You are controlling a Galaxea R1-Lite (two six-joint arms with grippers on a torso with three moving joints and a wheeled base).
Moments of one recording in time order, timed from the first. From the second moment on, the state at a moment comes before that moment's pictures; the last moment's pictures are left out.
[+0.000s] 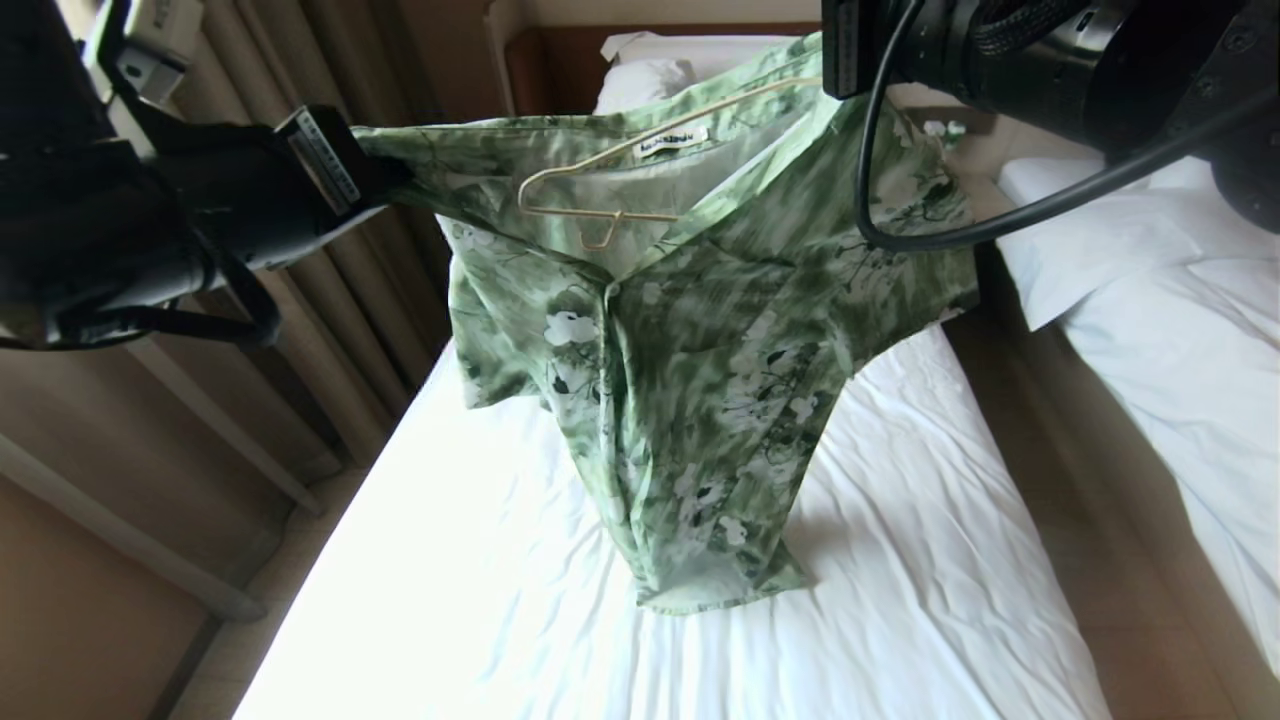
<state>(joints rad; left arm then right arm) -0.36 1.44 -1.20 -0.28 0.05 -0.34 0.67 1.85 -1.93 -0.22 -0.40 -0.36</state>
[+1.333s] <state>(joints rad) 0.00 1.29 -0.75 -0.34 -0.16 -0.34 0.66 1.98 -1.85 -0.30 -0.43 -0.22</state>
